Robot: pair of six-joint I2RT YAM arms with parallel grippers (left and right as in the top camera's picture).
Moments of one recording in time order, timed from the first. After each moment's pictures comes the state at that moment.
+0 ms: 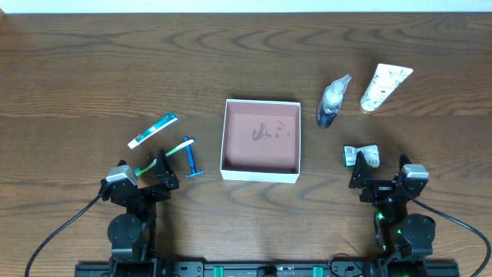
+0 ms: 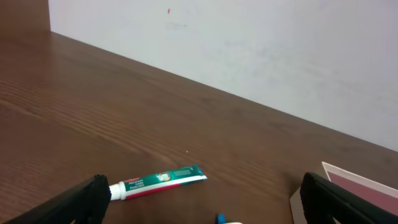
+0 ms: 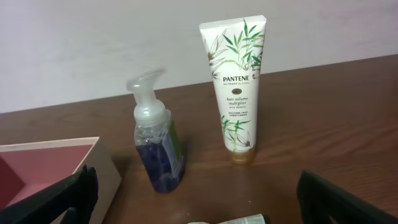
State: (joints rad) left arm 0.00 0.01 0.02 -0.12 -0.11 -0.33; right arm 0.04 0.01 0.01 -0.07 0.01 0.22
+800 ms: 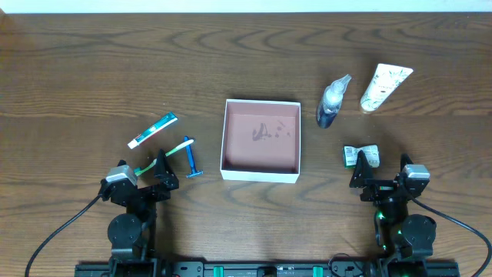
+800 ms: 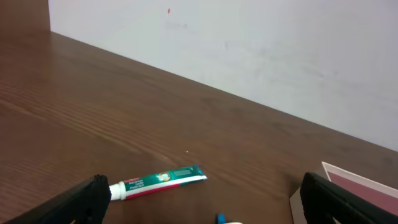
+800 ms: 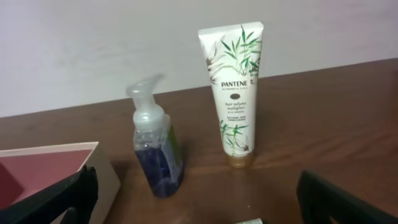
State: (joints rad) left arm 0.00 0.01 0.02 -0.12 -0.11 -0.33; right arm 0.04 0.01 0.01 -0.05 0.02 0.22
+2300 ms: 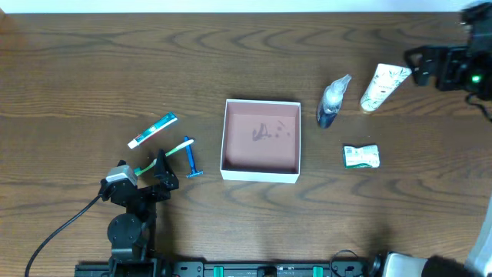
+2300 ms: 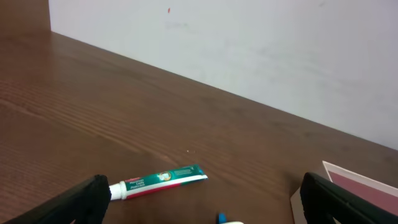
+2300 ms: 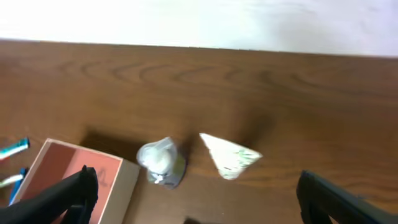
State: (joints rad) left arm 0.00 0.01 0.03 -0.12 -0.11 -0.32; right arm -0.31 1.47 1.75 -1.04 -0.47 -0.15
